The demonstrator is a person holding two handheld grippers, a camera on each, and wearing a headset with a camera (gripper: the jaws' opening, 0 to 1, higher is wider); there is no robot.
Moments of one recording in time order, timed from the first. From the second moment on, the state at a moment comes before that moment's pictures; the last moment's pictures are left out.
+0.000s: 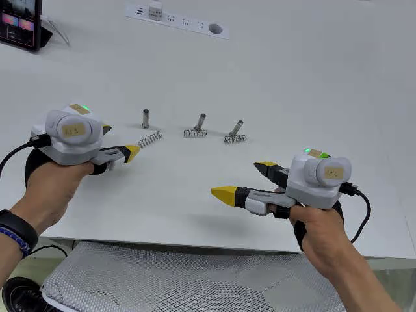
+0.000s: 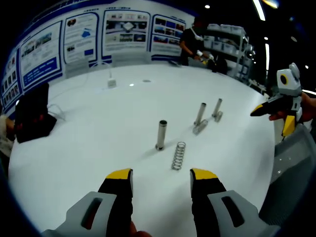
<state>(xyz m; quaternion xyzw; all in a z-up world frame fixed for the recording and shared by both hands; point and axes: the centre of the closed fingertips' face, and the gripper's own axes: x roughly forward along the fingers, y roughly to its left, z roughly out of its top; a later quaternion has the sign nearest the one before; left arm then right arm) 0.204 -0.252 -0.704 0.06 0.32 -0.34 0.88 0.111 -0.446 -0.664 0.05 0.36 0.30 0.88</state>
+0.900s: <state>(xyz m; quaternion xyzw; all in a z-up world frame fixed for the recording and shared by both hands) 0.200 -0.286 -0.718 0.07 0.33 -0.37 0.87 0.110 -0.445 -0.662 0.05 0.36 0.30 0.88</state>
